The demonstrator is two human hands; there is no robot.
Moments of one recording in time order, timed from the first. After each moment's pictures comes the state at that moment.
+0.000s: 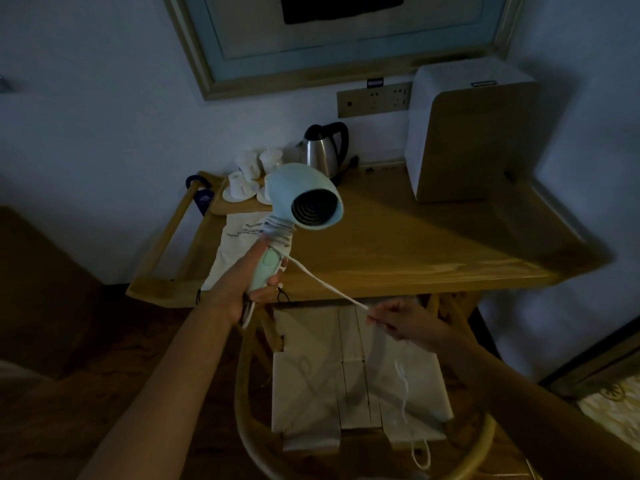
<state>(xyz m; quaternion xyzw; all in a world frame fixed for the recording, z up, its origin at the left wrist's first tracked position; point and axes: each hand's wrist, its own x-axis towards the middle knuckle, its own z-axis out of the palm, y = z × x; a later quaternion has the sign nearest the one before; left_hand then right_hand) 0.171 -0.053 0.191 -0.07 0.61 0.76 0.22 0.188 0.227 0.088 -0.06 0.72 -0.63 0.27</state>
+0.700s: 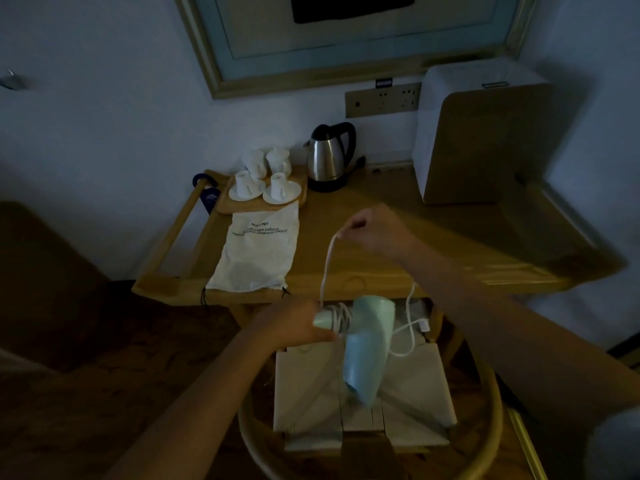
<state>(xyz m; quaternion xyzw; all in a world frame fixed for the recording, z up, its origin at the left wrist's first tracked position) 0.190 -0.014 0.145 0.12 0.97 0.12 0.20 0.117 0.169 0.214 -0.12 0.89 -0.44 0.05</state>
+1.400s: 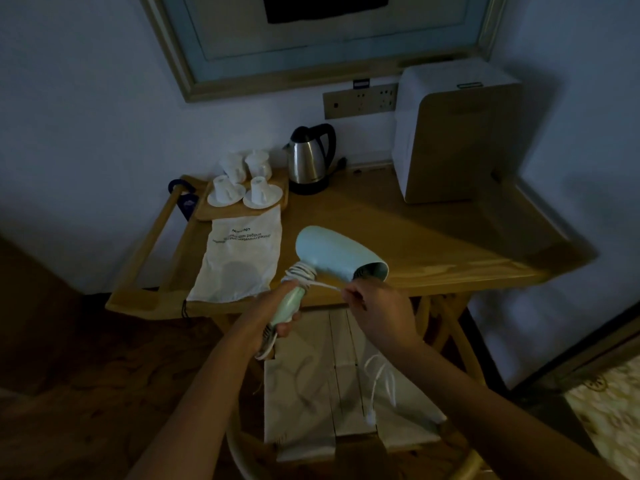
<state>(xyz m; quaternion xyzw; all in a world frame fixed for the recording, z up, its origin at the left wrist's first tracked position) 0.163 -0.024 0.133 -0.18 0.65 0.70 0.23 0.200 0.175 0.139 -0.11 0.94 -0.29 -0.16</state>
